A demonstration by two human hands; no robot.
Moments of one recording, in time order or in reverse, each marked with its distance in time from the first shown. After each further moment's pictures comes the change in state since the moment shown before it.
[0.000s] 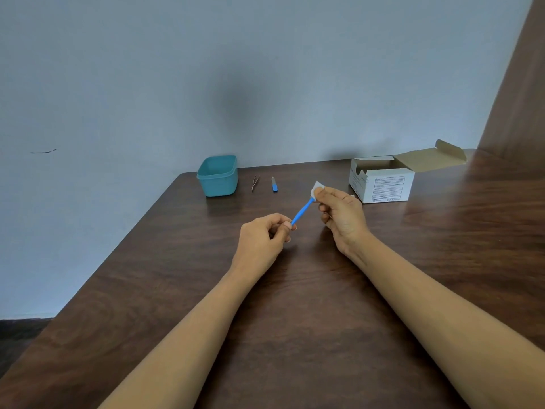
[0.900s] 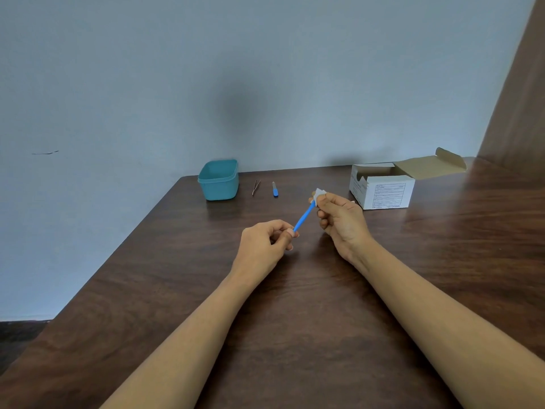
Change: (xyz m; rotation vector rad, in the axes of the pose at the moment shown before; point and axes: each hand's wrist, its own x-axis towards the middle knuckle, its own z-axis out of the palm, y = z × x) left_hand 0.001 0.001 -0.001 -0.009 -0.067 -0.018; right_hand 0.001 0.000 -0.003 0.036 -0.075 0.030
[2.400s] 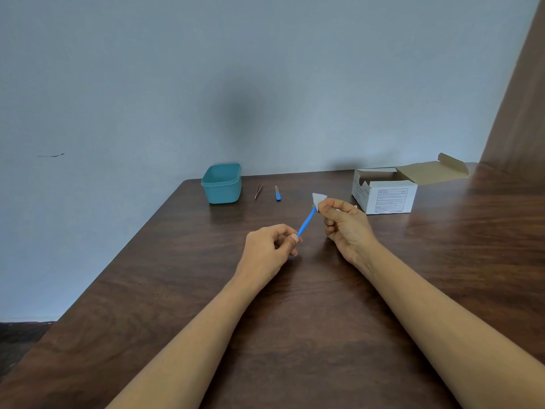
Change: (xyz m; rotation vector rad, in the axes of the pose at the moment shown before) left_hand 0.001 0.001 0.001 -0.023 -0.031 -0.034; right_hand 0.006 0.001 -0.004 0.046 0.034 0.046
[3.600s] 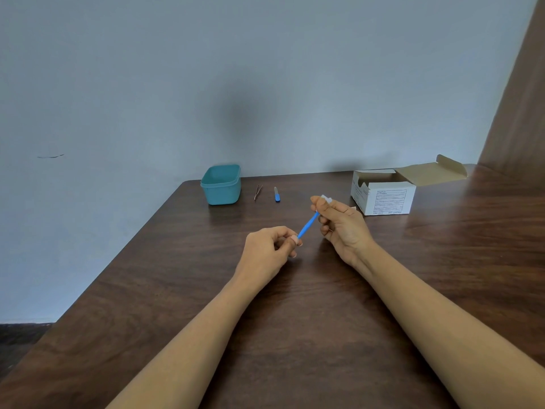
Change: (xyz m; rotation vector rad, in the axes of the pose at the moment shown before) left_hand -0.002 0.003 -0.002 0.002 -0.017 0.004; right_hand -0.011 -0.005 0.004 -0.031 -0.107 -0.023
